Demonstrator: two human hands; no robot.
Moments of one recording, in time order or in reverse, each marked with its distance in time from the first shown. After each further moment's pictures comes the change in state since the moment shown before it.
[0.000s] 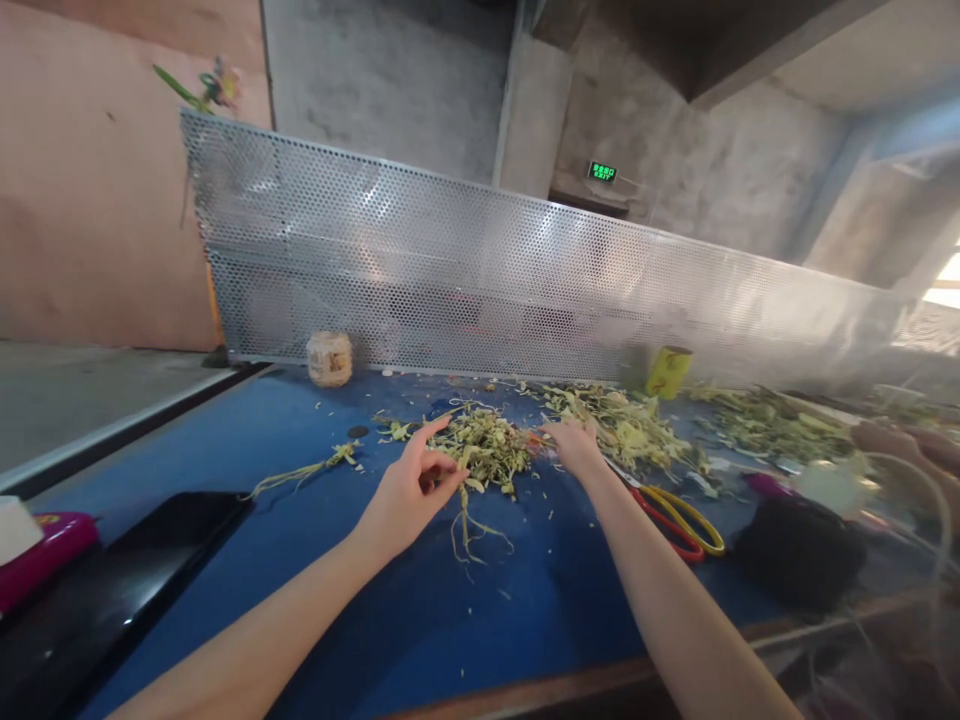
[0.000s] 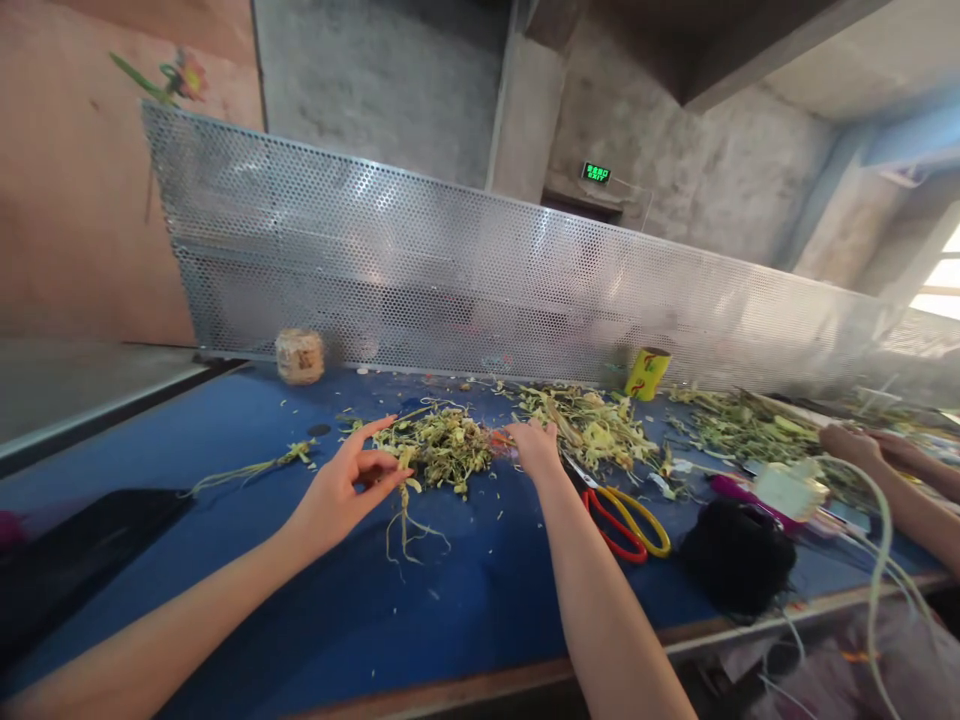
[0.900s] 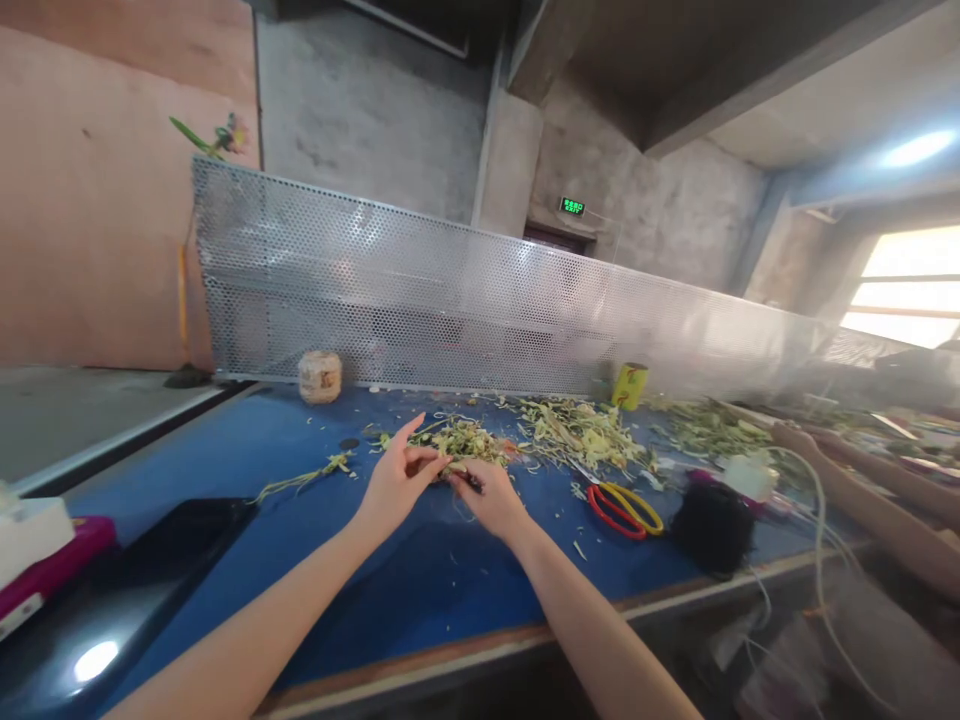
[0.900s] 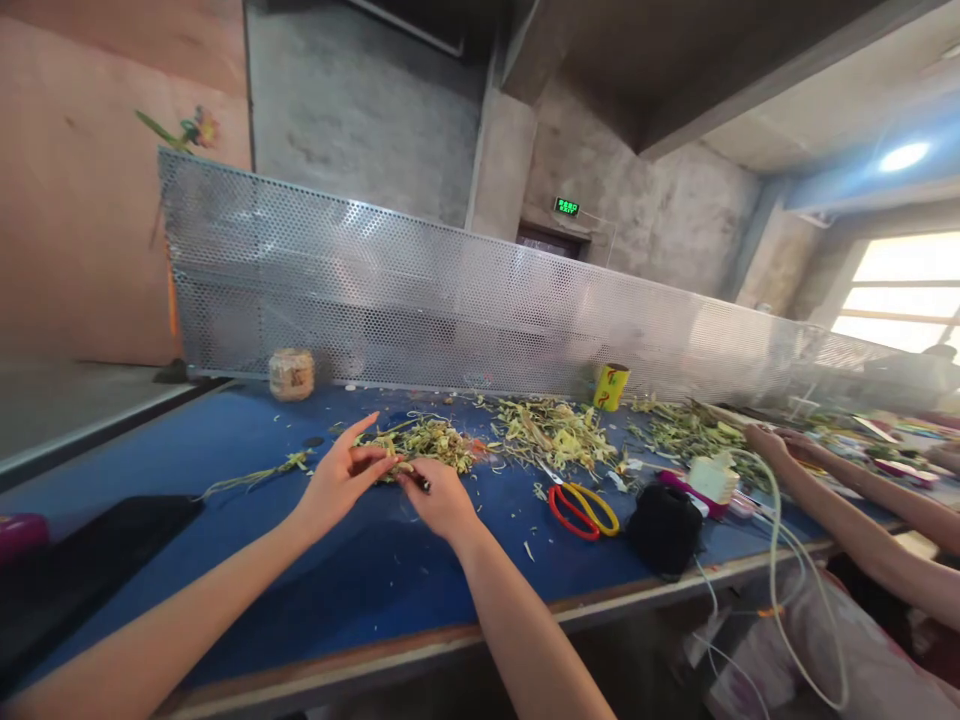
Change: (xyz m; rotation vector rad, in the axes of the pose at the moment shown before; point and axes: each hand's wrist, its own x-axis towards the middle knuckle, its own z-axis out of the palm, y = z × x) left_hand 0.004 0.004 -0.002 -0.235 0.119 -0.006; right_hand -0.071 -0.125 -0.046 0.914 0.318 -0.410
